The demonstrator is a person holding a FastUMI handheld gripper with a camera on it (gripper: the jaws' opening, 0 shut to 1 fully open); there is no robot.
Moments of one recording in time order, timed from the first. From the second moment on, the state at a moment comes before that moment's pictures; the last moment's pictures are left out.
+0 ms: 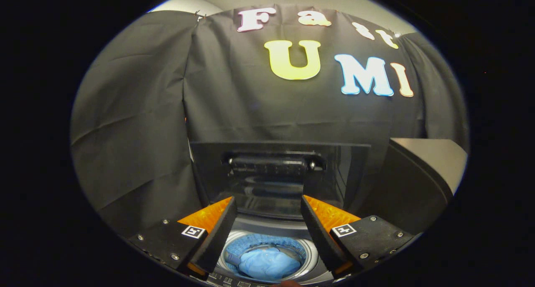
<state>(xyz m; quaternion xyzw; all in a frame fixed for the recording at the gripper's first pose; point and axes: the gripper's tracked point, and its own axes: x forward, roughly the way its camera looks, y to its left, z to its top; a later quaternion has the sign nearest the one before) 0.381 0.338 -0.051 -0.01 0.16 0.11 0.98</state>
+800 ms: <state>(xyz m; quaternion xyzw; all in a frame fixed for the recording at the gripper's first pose) 0.475 0.359 0.022 0.02 0.14 0.09 0.99</state>
